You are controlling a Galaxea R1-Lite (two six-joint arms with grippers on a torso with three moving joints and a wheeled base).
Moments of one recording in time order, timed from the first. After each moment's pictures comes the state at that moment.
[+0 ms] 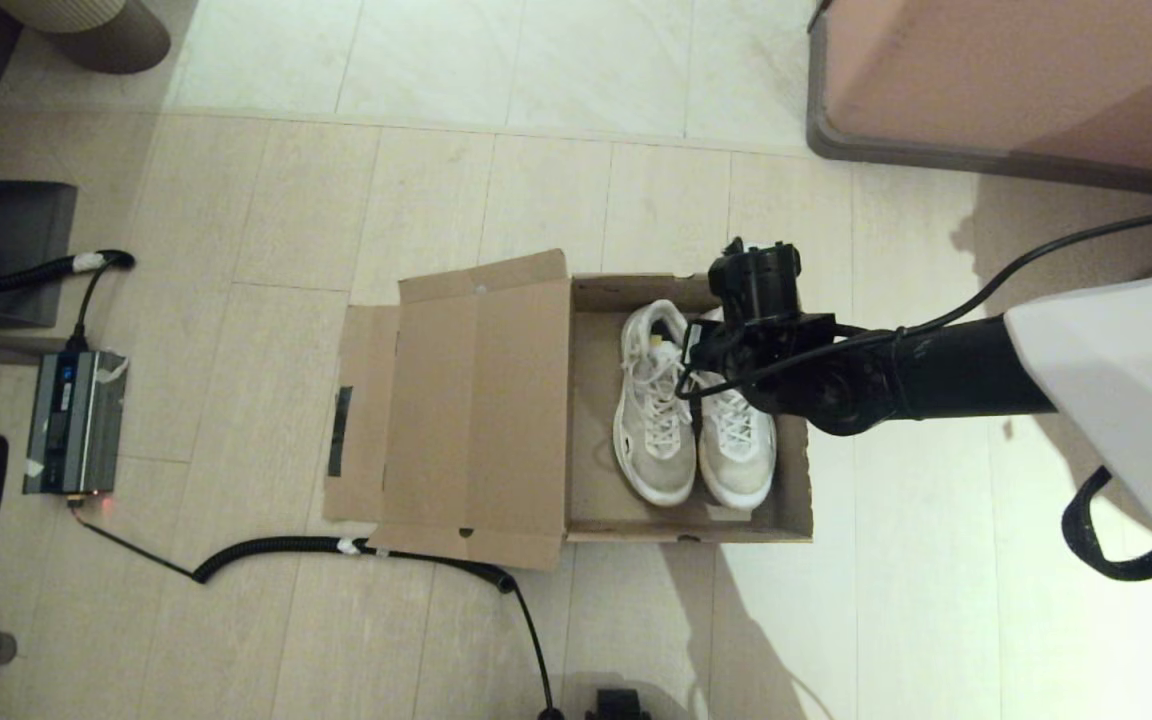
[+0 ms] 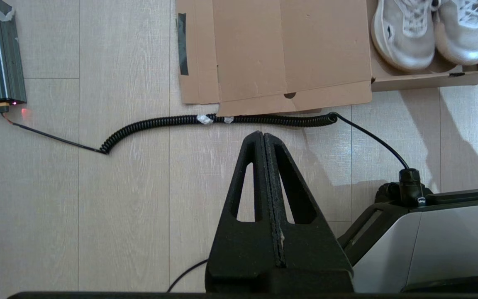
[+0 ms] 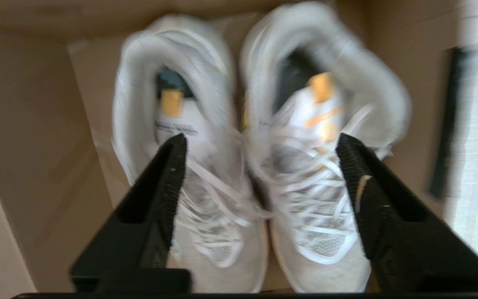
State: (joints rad) left arm 0.00 0.00 0.00 -0.02 -0.01 0.04; right arm 0.51 2.18 -1.64 -0.24 -0.55 0.34
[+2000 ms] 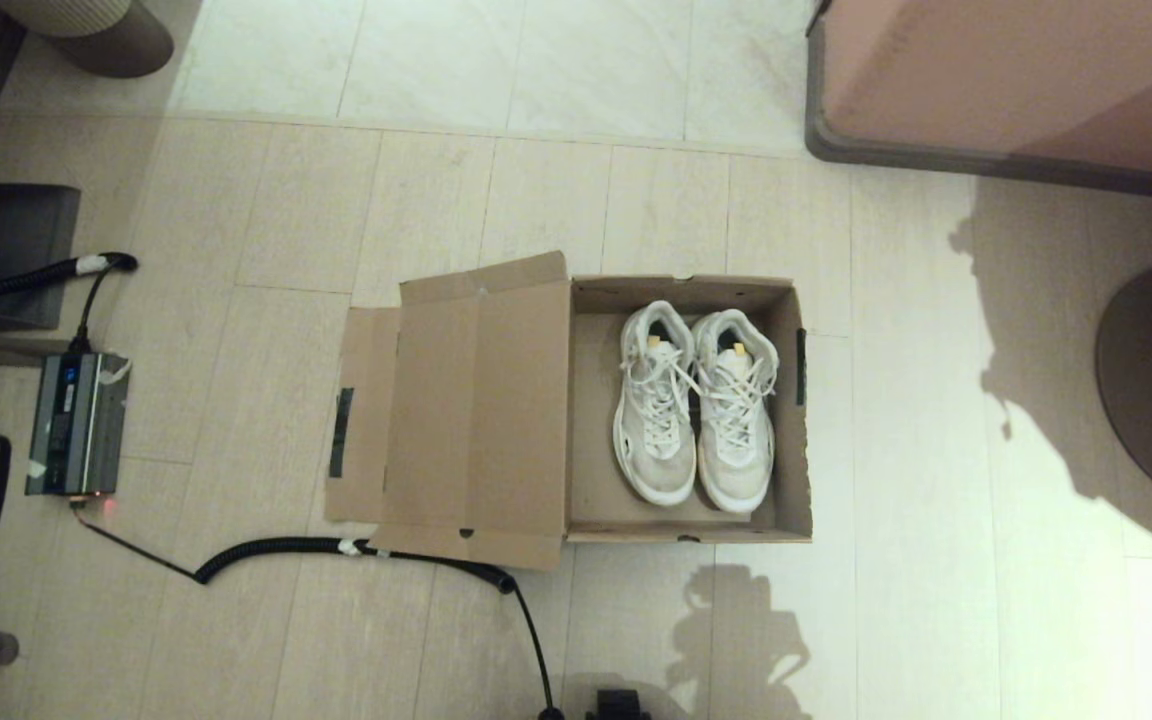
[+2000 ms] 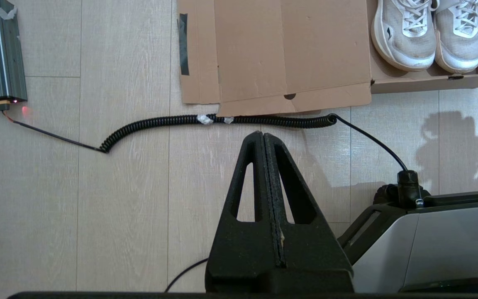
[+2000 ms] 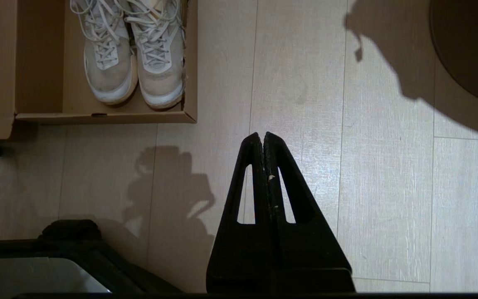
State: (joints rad) left arm 0.00 0.00 0.00 -0.02 0.00 0.03; right arm -0.01 0.00 0.00 -0.04 -0.03 0.04
